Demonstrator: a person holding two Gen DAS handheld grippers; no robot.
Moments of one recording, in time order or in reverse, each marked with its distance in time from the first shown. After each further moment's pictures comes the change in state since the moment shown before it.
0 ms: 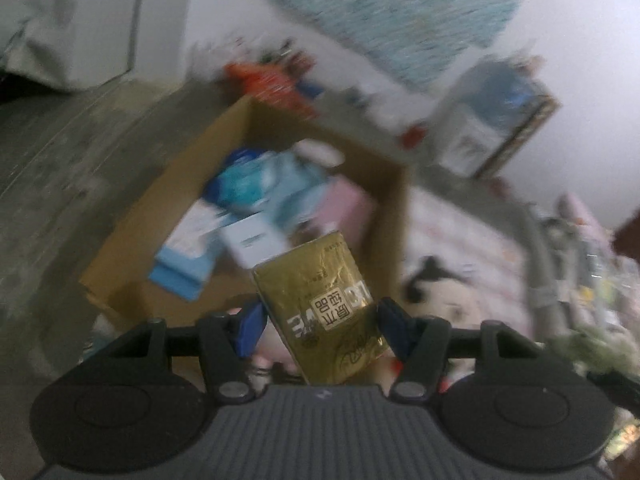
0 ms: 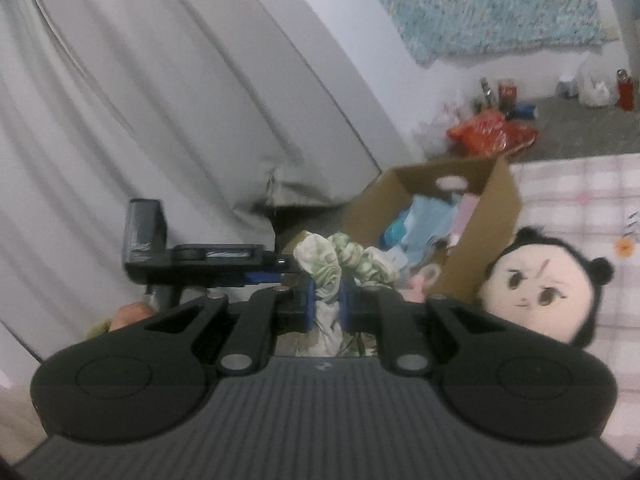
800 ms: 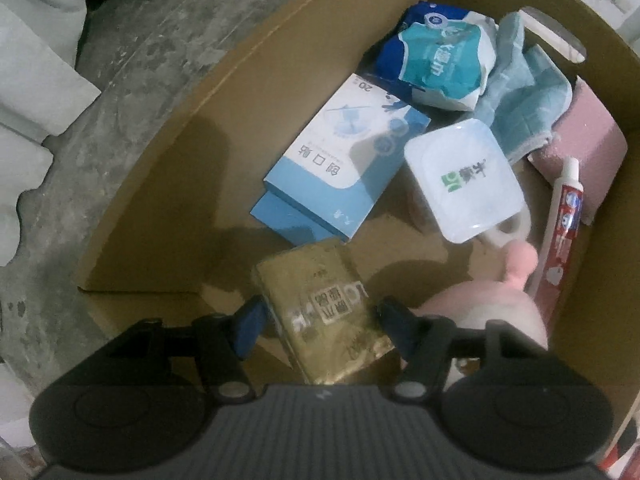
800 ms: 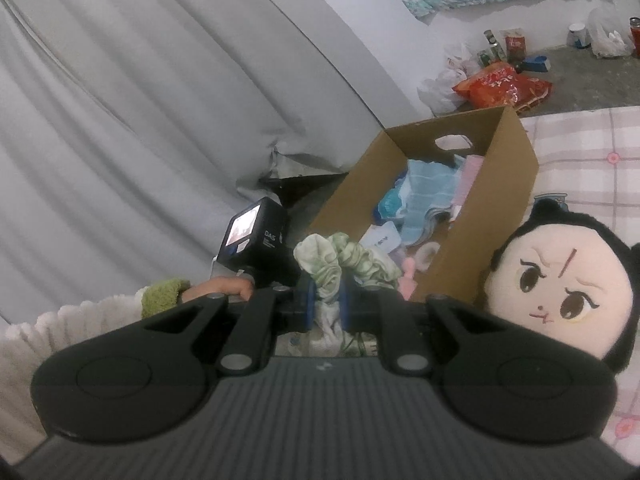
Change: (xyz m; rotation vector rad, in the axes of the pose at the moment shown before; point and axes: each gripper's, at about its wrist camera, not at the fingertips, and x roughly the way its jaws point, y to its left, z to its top) left arm 0.158 0.065 0.024 -0.144 0.409 0.461; right arm 0.071 -0.082 0.014 0.079 0.102 0.062
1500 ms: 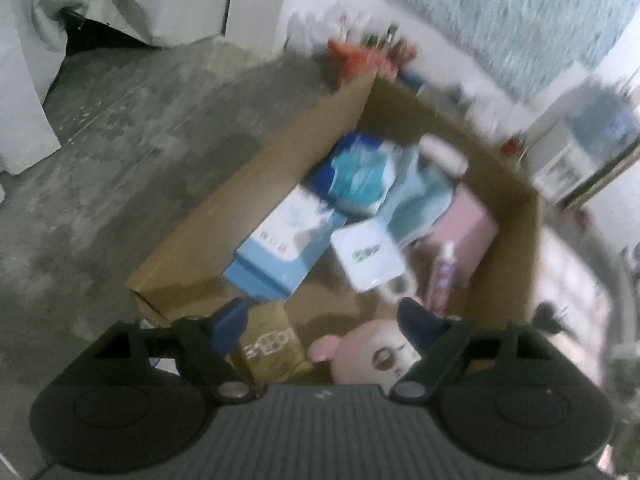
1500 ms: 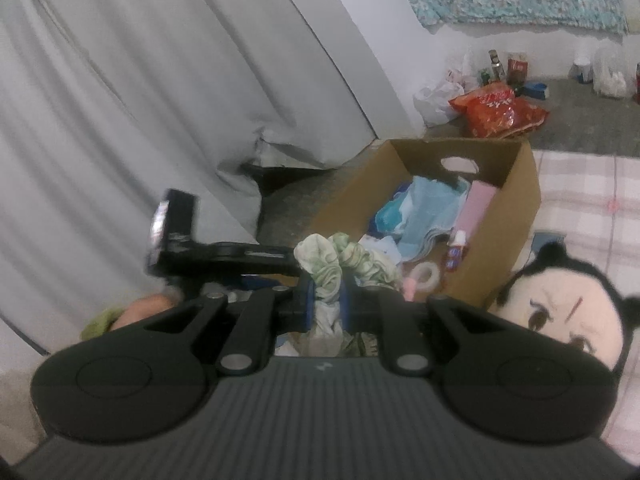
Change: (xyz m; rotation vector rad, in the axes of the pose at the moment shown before) left arm -0.096 0.047 -0.046 -0.081 -0.366 -0.327; right arm 0.024 0.049 0.024 -0.144 0.041 -0.105
